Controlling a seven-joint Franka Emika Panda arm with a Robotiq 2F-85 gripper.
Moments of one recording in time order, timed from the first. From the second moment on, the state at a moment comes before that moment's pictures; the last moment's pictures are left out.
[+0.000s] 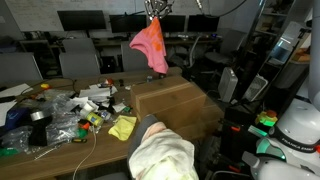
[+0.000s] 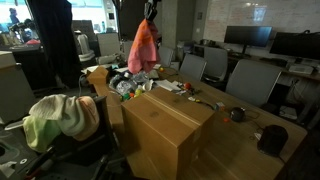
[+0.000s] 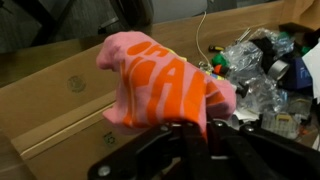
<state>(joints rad) -0.24 0.41 -0.11 -1.16 0.40 1.59 0.67</state>
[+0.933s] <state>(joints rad) -0.09 0.39 -0.17 -1.26 -0.12 1.59 1.12</state>
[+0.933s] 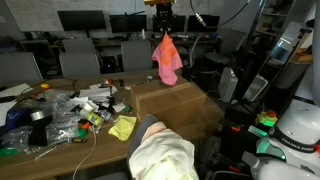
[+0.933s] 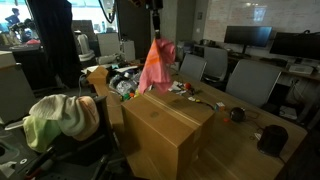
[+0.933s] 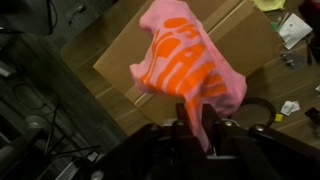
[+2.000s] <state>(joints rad) 0.03 0.38 0.00 -1.41 0.04 1.44 0.85</state>
